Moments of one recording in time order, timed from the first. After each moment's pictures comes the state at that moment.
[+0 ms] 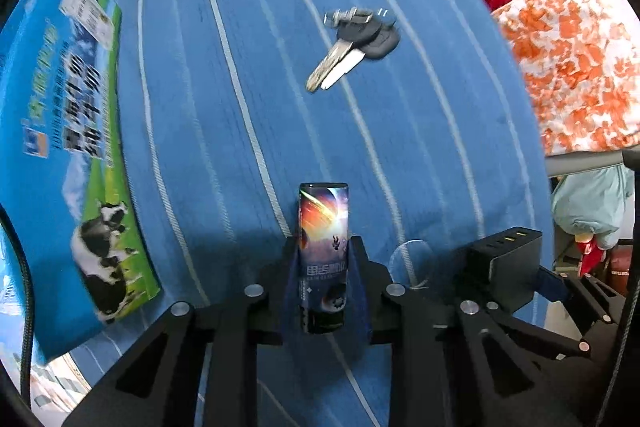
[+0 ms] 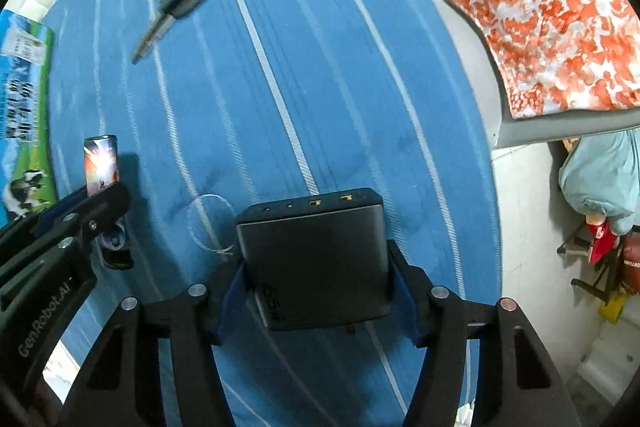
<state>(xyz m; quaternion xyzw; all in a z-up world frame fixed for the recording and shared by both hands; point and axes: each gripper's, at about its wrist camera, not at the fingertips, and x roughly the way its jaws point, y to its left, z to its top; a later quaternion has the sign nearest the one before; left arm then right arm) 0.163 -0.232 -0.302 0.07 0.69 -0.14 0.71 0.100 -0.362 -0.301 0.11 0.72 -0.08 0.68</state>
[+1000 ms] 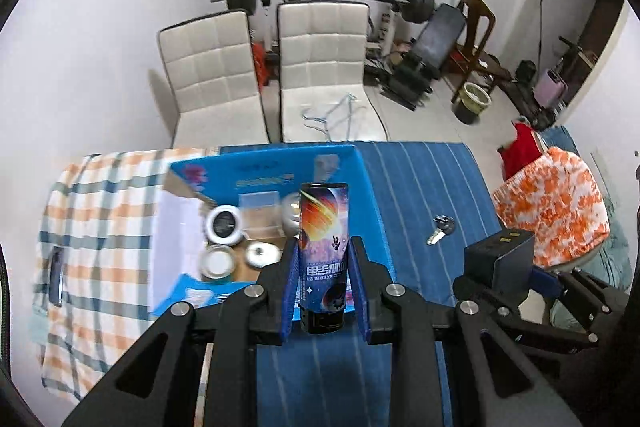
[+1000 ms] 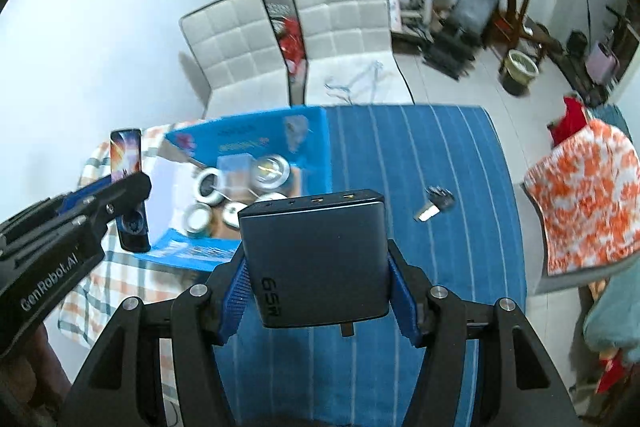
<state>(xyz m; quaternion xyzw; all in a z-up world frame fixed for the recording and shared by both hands) 0.121 0.003 -0.040 -0.01 0.49 -0.06 0.87 0.084 -0.151 -0.016 0.06 0.52 0.10 0.84</state>
